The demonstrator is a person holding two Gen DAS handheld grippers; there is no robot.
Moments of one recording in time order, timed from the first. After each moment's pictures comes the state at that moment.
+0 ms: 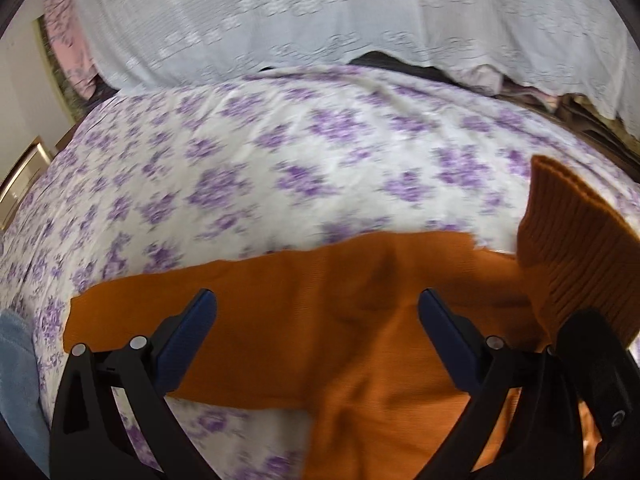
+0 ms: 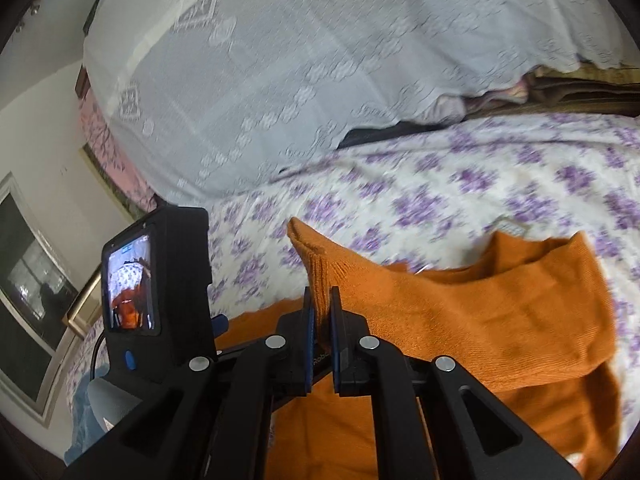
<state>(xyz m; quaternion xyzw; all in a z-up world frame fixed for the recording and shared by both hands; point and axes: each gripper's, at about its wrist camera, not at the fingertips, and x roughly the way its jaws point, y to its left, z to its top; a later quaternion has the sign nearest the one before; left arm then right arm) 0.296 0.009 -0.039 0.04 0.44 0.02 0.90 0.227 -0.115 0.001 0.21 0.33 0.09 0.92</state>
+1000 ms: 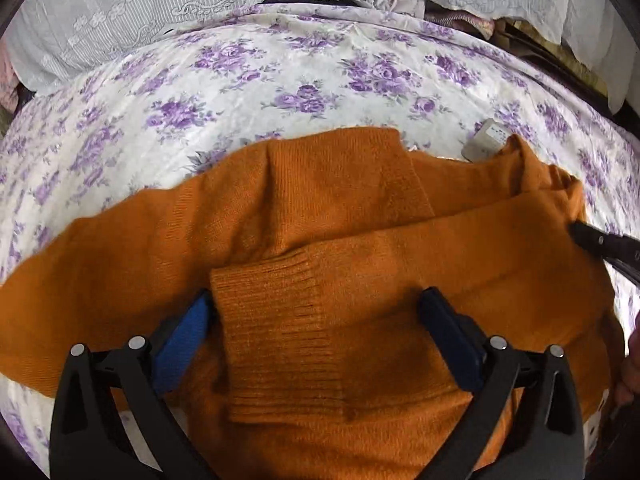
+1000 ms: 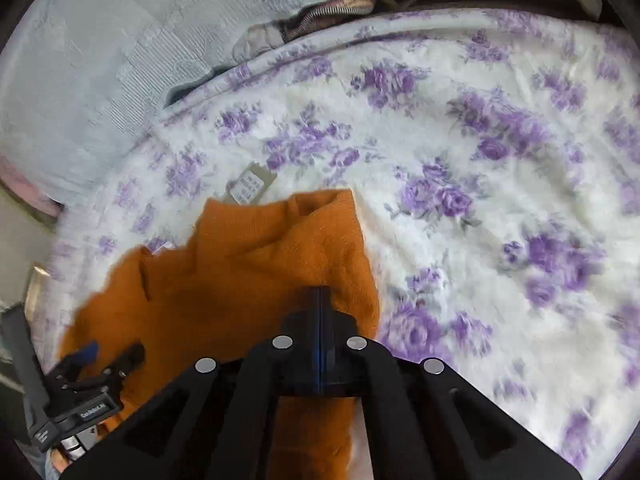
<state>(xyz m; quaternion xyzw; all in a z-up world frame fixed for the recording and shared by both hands) 0.294 -0.041 -0.096 0.07 0.49 -0.12 0.86 0.236 -0.318 -0.099 0.24 0.43 -0.04 0.87</state>
